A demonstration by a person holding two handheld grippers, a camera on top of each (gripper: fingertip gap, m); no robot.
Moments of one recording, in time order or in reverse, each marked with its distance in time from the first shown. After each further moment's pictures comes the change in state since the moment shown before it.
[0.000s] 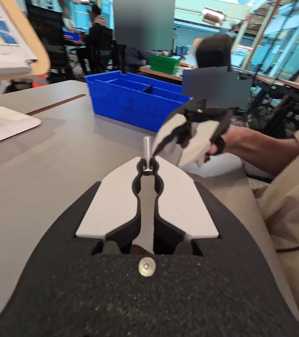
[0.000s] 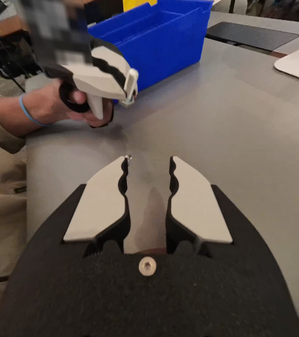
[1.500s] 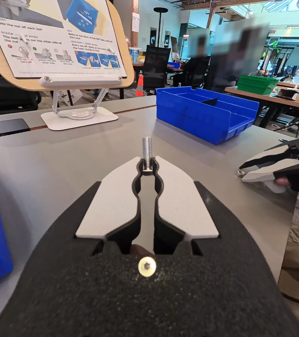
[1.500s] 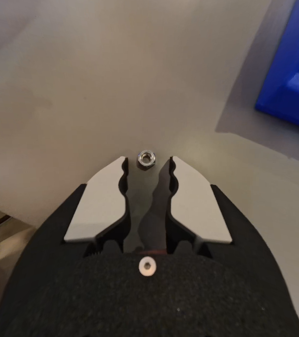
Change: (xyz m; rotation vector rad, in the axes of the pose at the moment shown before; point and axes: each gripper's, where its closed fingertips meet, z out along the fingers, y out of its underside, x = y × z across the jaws) left arm 0.031 0.012 -0.056 0.112 -0.532 0.017; right arm 0.004 0.136 -0.126 -0.274 0.650 0.238
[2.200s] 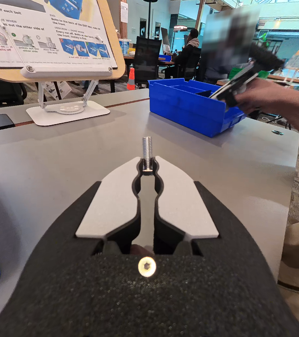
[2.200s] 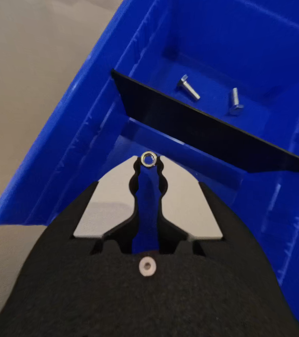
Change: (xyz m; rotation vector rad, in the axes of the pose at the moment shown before) left arm 0.003 0.011 0.005 -0.030 0.051 0.003; right arm 0.198 -0.114 0.038 -0.091 0.059 -0.044
